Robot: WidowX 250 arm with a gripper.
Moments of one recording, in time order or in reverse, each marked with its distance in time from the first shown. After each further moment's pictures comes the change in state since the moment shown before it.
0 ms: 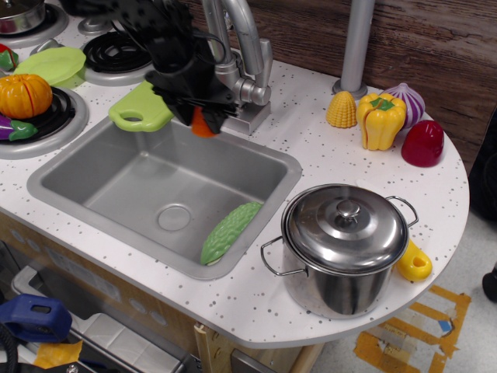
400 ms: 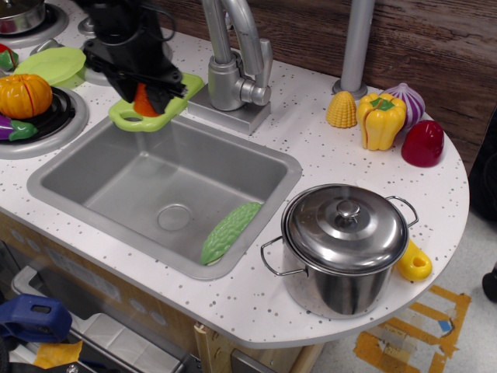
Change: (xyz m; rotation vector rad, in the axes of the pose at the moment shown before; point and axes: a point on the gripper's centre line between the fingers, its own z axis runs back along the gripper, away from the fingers) arm -0.006 0.049 0.035 0.118 -0.021 -0.040
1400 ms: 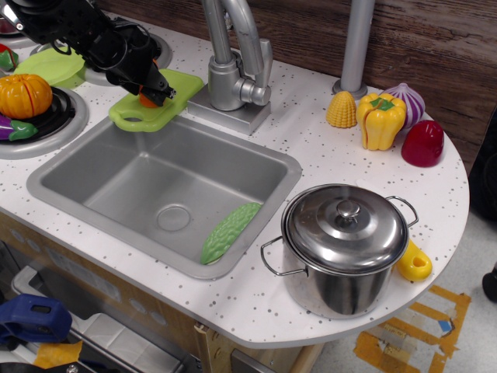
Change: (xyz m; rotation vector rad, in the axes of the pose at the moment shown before) arm 0.031 0.036 -0.080 -0.041 -0.192 -0.063
